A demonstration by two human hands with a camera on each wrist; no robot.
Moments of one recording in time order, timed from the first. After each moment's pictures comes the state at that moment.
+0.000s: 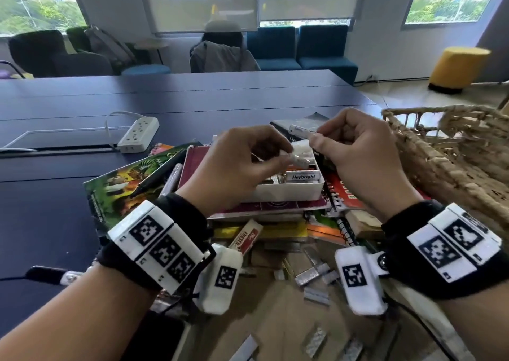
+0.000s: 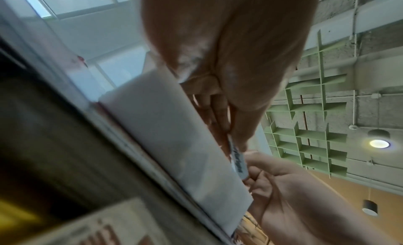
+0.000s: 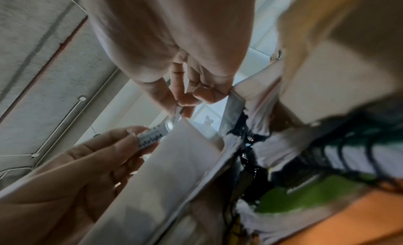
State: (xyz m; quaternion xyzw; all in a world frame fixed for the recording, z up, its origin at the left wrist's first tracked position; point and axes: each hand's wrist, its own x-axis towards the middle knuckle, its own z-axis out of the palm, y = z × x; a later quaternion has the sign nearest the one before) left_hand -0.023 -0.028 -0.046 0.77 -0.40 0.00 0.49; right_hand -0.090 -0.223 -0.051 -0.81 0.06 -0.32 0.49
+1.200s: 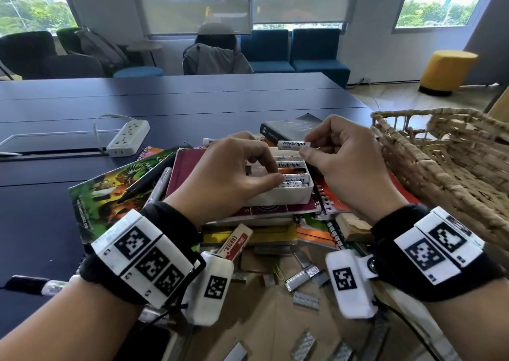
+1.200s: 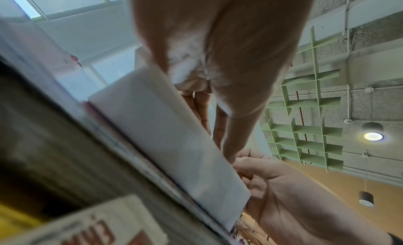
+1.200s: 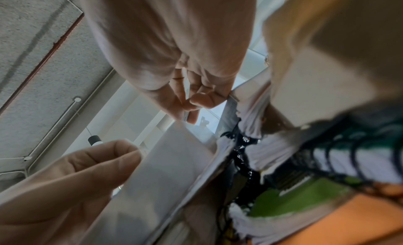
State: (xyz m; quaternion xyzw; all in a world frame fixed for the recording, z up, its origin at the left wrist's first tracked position) left_hand -0.022 -0.029 -0.050 0.83 -0.41 0.05 0.38; right_hand -0.087 -0.227 -0.057 -0.83 0.06 -0.30 0.46
